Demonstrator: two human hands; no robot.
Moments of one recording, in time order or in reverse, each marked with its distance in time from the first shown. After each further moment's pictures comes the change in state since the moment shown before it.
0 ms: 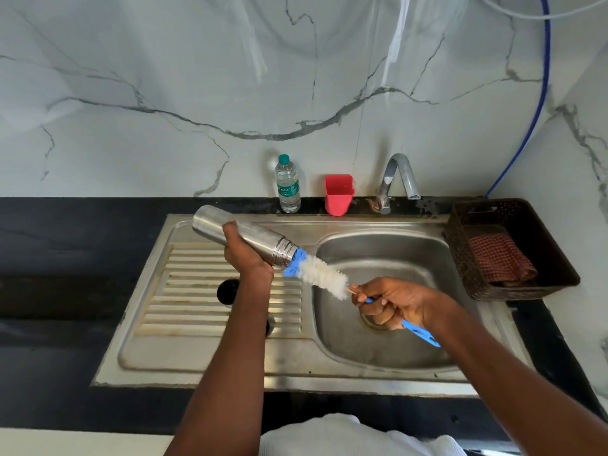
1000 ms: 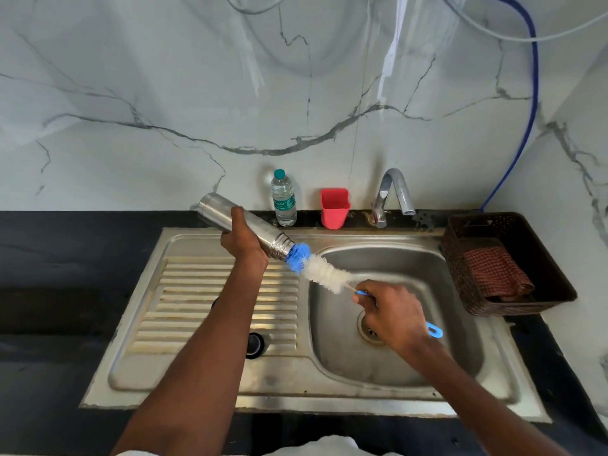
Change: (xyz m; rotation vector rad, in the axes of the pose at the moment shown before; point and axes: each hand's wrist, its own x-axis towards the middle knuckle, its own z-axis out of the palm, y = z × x) left_hand 0.028 0.004 0.054 0.203 -0.004 0.035; right_hand 0.001 0.019 0.025 -1.083 1.151 -0.485
